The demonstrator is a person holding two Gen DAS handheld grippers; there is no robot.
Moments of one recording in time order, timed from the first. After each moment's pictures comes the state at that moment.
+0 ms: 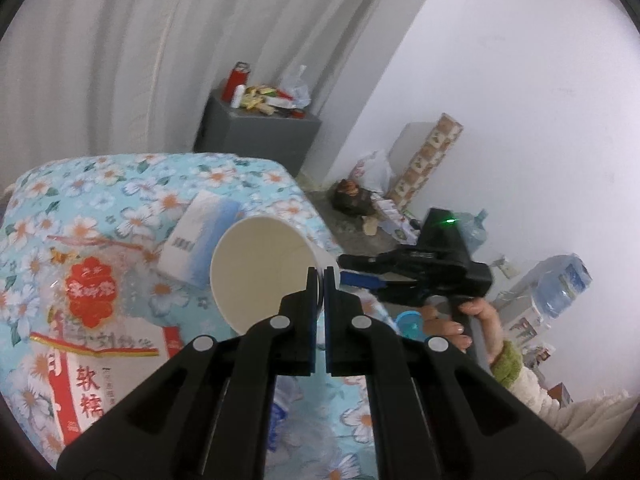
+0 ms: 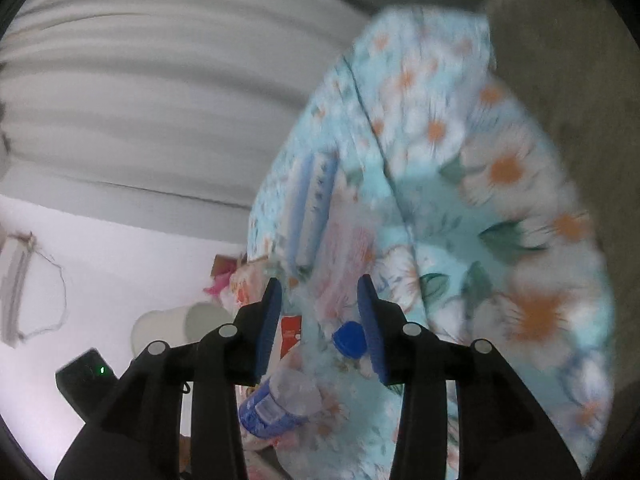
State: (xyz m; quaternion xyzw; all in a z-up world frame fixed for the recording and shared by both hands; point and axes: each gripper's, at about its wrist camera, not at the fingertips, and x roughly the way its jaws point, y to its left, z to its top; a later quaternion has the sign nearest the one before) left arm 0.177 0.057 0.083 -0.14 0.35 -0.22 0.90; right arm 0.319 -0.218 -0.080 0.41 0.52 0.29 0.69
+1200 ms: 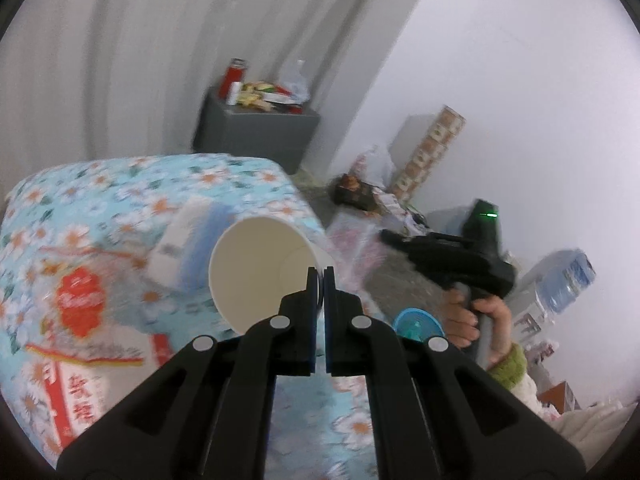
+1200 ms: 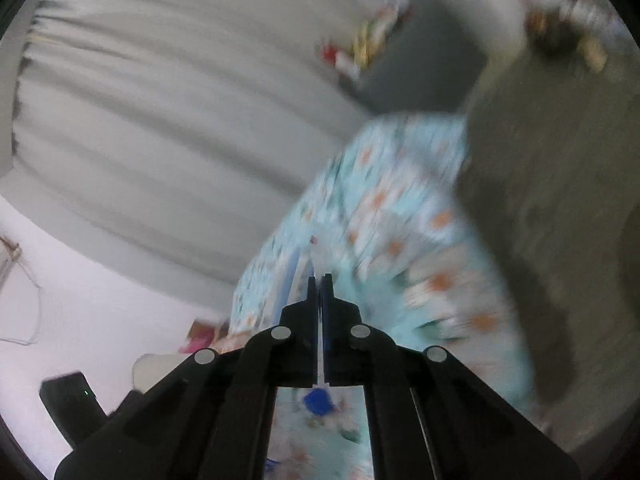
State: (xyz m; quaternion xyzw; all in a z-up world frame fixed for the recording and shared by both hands) left arm 0.188 0.016 0.098 -0.12 0.36 -0.23 0.89; right arm 0.275 -0.302 -0.016 0.39 0.36 0.20 0.82
